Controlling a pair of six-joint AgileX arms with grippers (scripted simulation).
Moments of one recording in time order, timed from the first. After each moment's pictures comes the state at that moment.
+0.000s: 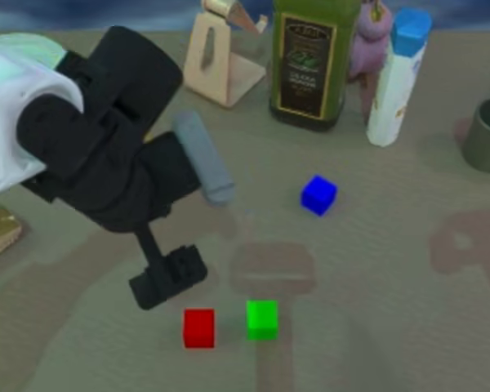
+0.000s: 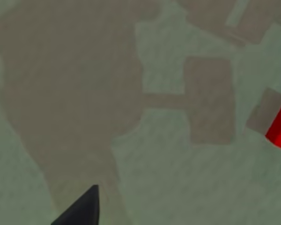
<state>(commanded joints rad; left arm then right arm) -0.63 1.47 1.13 -0.88 -0.01 0.53 0.14 0.56 0.56 -0.35 0.00 -0.09</state>
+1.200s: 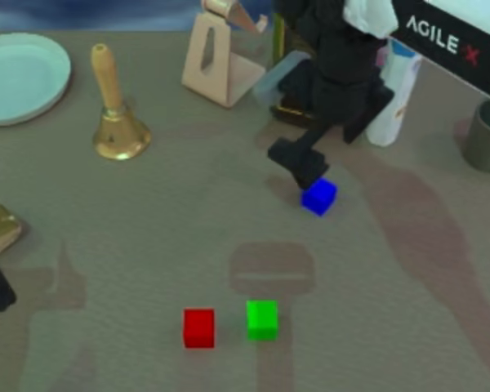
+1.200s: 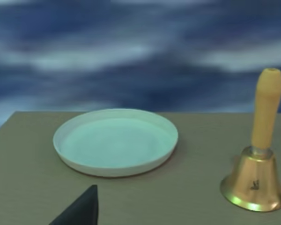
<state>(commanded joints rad) 0.01 0.03 0.01 -0.02 0.00 0.01 0.51 2.42 2.24 -1.38 0.00 -0.37</state>
